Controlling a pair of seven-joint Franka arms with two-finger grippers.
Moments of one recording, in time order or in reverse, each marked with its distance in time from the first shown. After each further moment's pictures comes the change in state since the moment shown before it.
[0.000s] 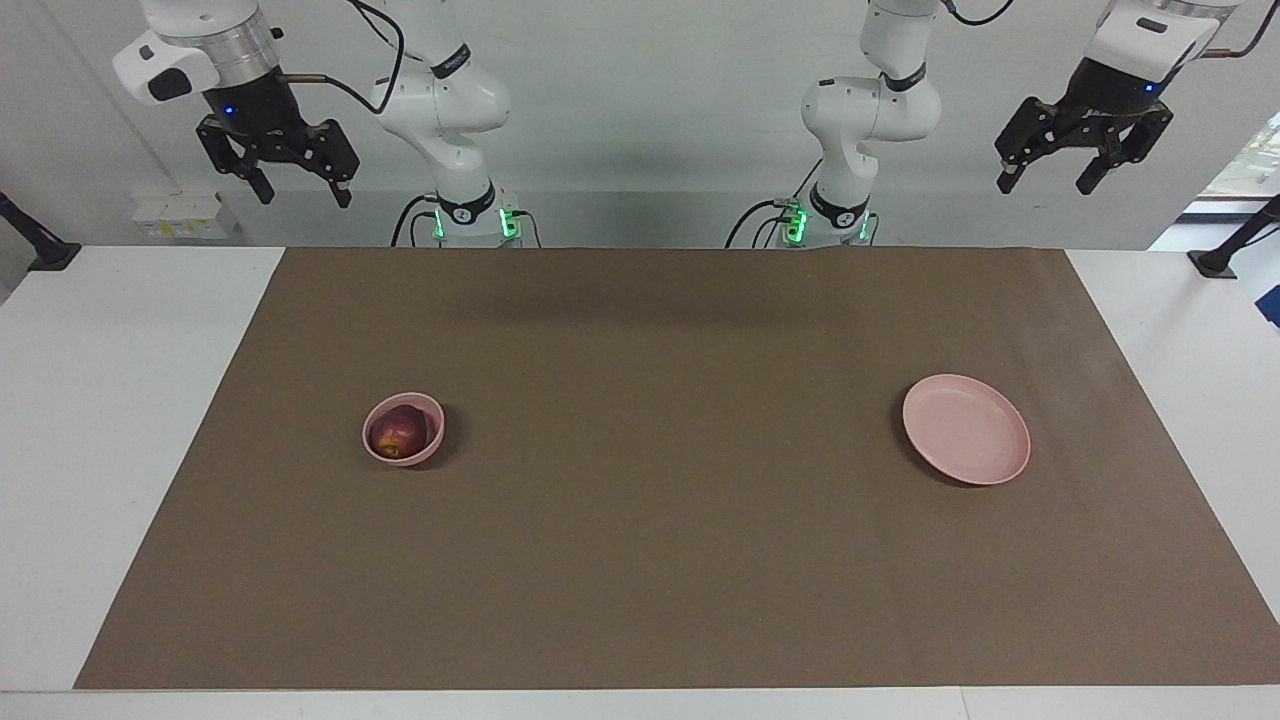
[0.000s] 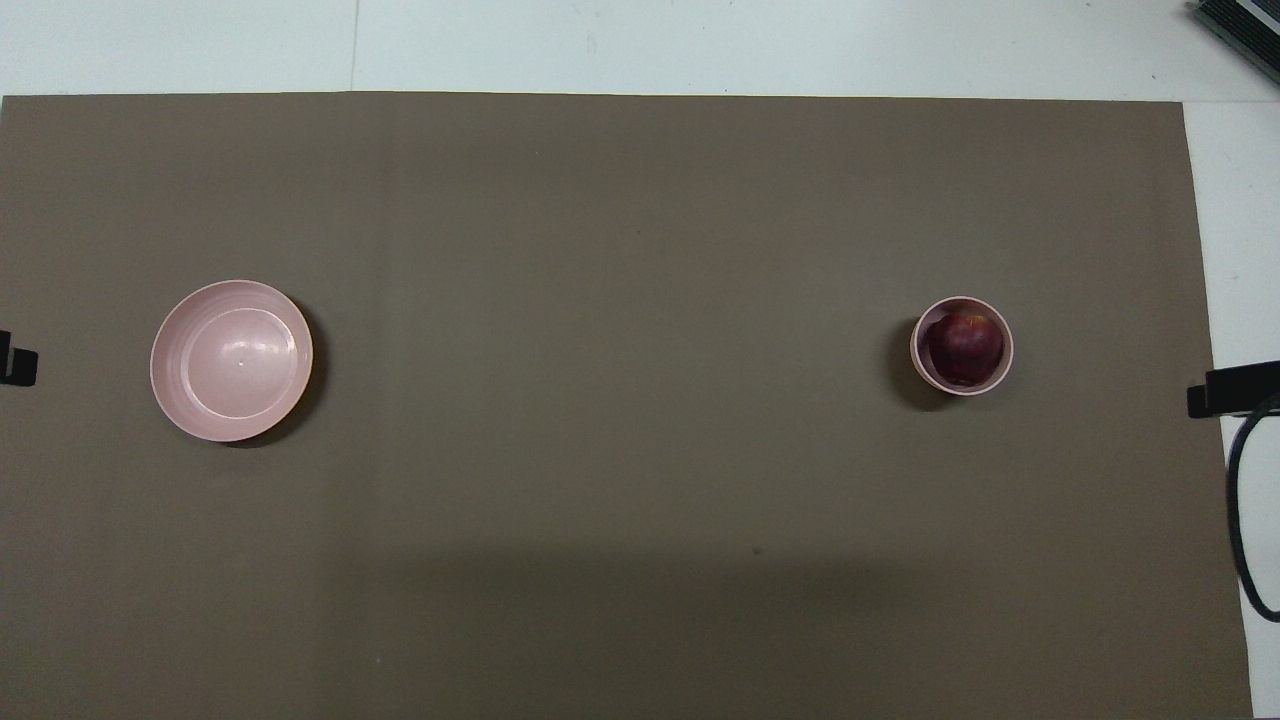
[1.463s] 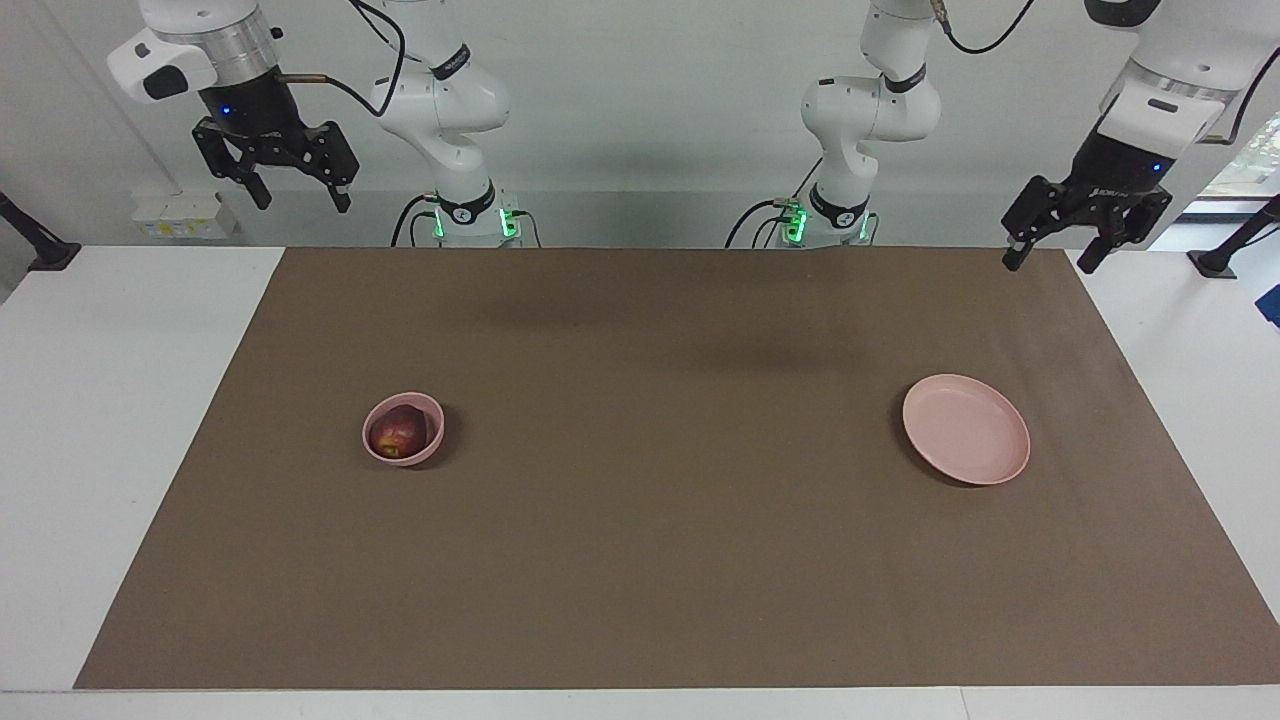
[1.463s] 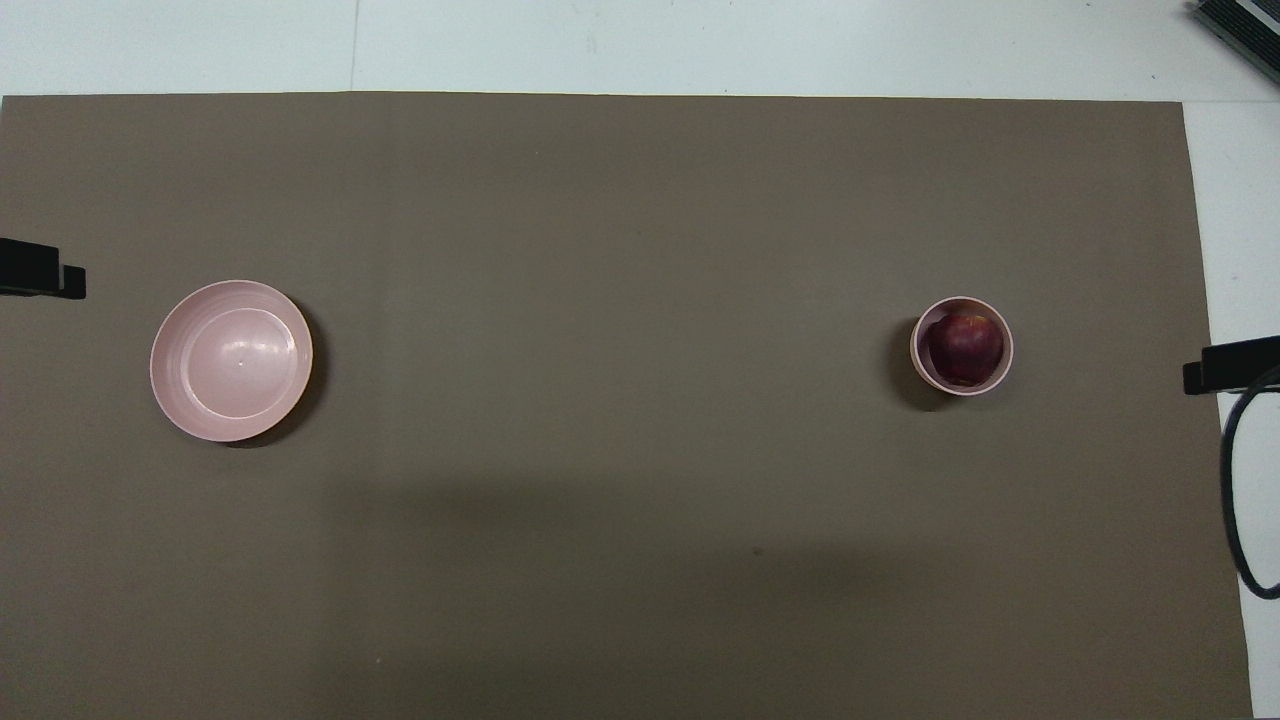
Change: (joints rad) left arm -0.017 0.030 0.050 -0.084 -0.067 0.226 -0.011; right arm 0.004 0.031 0.006 0.043 0.002 0.015 0.000
